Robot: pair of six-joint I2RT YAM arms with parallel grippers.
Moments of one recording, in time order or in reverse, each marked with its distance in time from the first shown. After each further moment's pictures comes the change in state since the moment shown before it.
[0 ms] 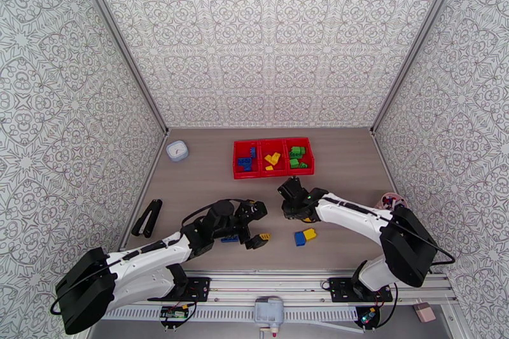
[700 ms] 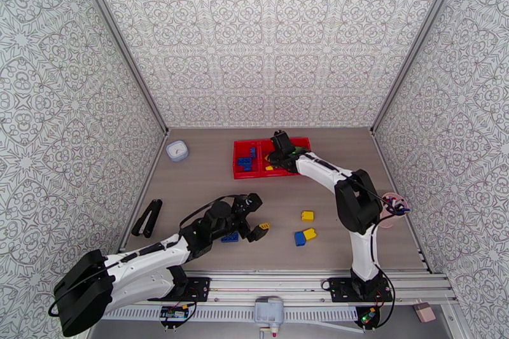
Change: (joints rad) left arm -0.007 -0.033 -0.017 0.057 -0.159 -0.102; right arm -0.186 0.571 0.664 0.156 -0.003 -0.288
